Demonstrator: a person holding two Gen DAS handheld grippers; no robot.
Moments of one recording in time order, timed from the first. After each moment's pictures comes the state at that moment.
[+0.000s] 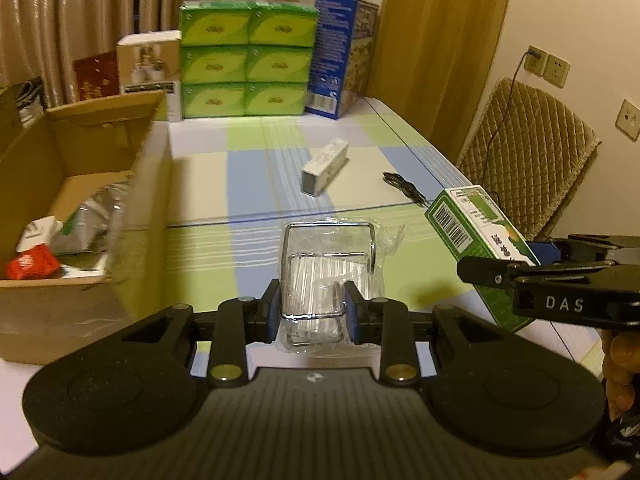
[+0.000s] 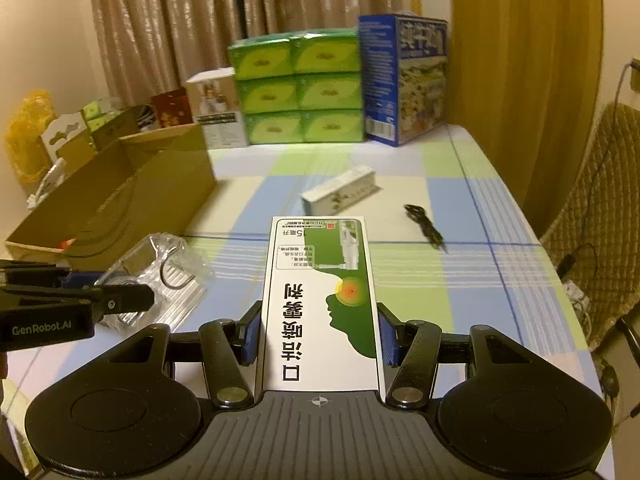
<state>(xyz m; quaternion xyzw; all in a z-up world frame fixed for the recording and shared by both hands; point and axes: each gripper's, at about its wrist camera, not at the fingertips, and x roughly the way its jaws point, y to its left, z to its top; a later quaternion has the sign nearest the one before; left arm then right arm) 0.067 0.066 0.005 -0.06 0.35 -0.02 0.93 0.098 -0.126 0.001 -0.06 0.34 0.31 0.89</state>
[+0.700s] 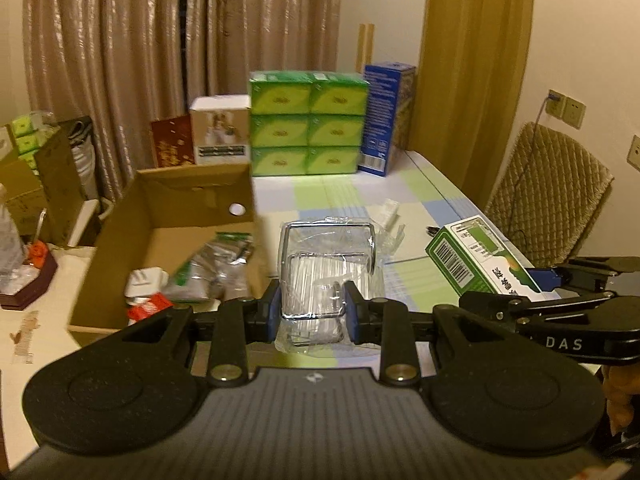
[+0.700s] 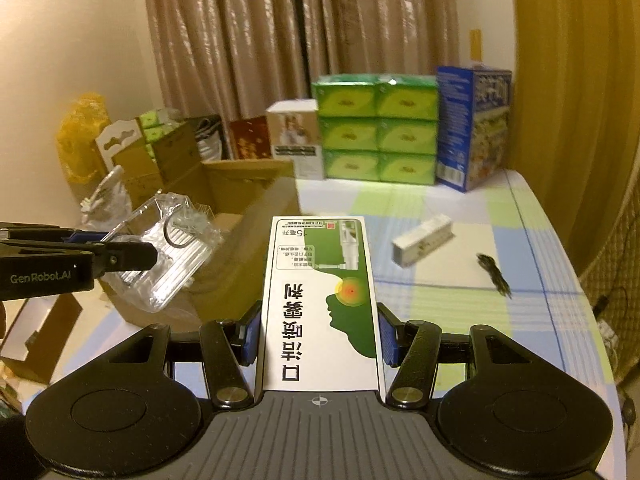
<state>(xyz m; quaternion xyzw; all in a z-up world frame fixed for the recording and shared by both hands) 0.002 0.128 0.098 -0.03 0.30 0.04 0.95 0.040 -0.066 0.066 -0.06 0.31 0.37 0.87</state>
